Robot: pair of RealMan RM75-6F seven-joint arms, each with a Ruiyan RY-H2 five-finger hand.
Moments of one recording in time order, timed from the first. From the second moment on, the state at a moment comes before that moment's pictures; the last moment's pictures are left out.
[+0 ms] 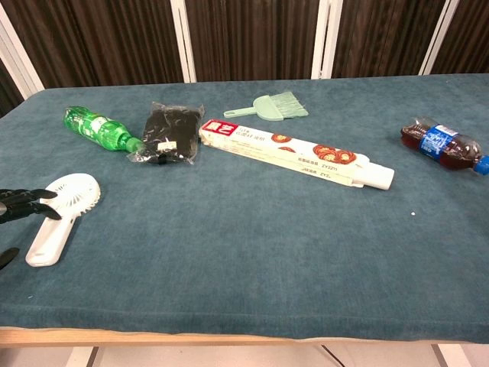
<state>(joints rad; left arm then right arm) -0.37 -1.40 0.06 -1.32 1.45 1.03 0.14 0.00 -1.28 0.02 -1.34 -1.58 1.58 0.02</state>
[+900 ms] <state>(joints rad) -0.32 -1.35 0.08 -1.30 1.66 1.40 -0.06 0.00 -1.28 0.02 -1.33 -1.58 1.59 0.03</state>
